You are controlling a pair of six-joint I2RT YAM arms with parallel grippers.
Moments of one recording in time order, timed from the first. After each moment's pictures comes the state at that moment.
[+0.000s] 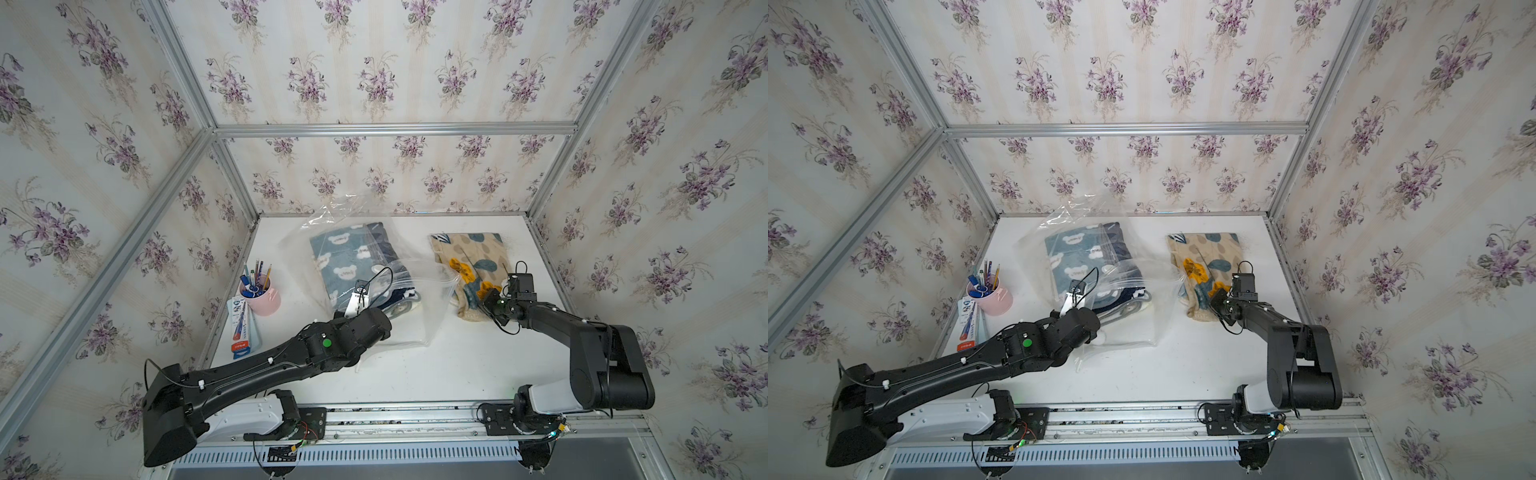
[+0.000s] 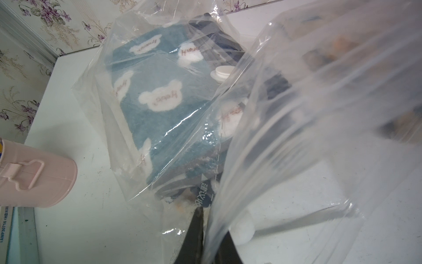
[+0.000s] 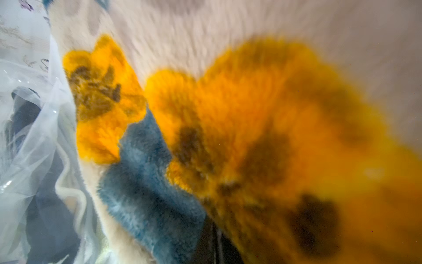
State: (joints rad) left arm -1.04 1.13 0.84 -0.66 -0.74 -0.60; right arm -0.01 1.41 0.58 -0.12 -0.31 0.74
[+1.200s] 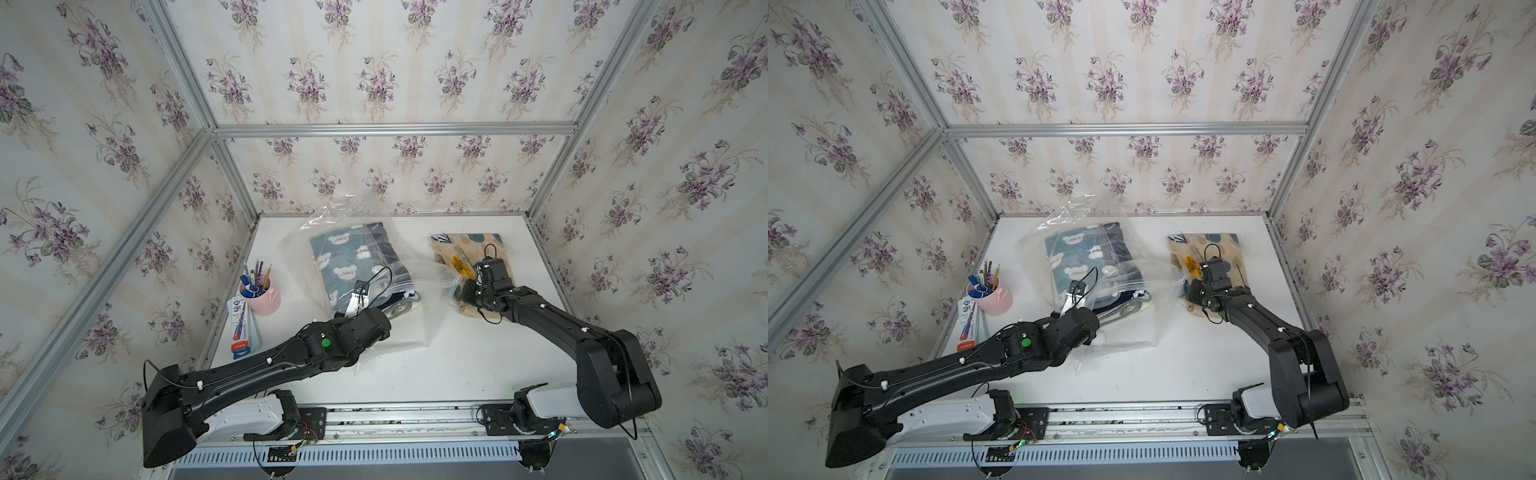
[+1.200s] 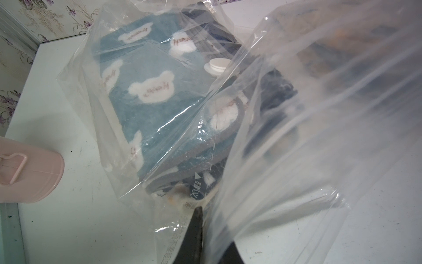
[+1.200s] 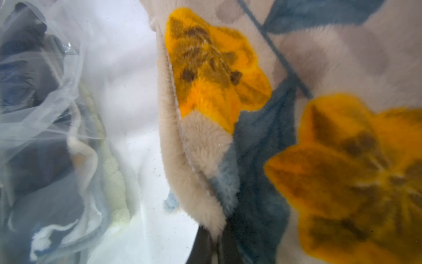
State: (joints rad) left arm -1.03 1.12 0.84 -0.68 -0.69 -0.63; right arm 0.30 1.38 0.76 -0.30 -0.04 0.59
